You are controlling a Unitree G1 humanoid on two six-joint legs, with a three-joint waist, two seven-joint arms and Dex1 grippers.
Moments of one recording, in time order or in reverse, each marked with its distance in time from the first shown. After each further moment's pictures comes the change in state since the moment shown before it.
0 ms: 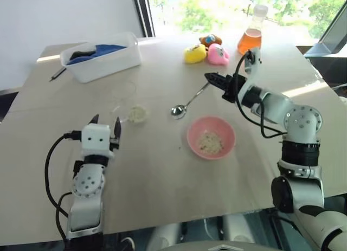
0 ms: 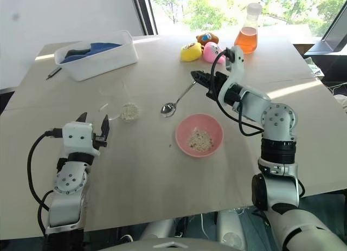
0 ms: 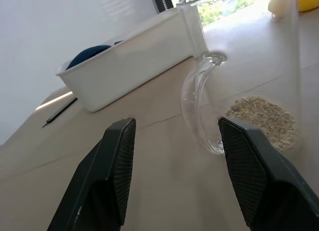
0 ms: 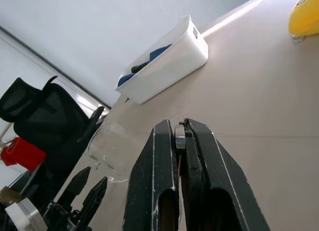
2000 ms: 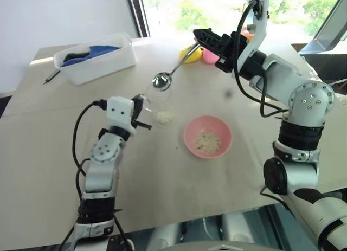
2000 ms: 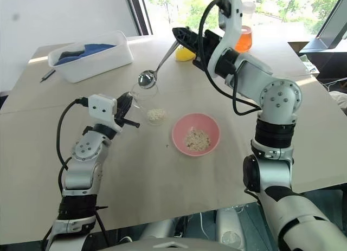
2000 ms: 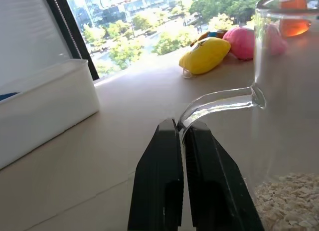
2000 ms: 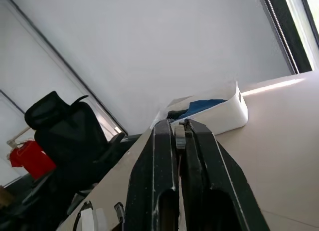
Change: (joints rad) left arm -0.280 0.059 -0.128 0.109 -0.150 0.081 -0.217; right arm -0.196 0.040 0.021 -0.081 0.030 -0.006 -0.049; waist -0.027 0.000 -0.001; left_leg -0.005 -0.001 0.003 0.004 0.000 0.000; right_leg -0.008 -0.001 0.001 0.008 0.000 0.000
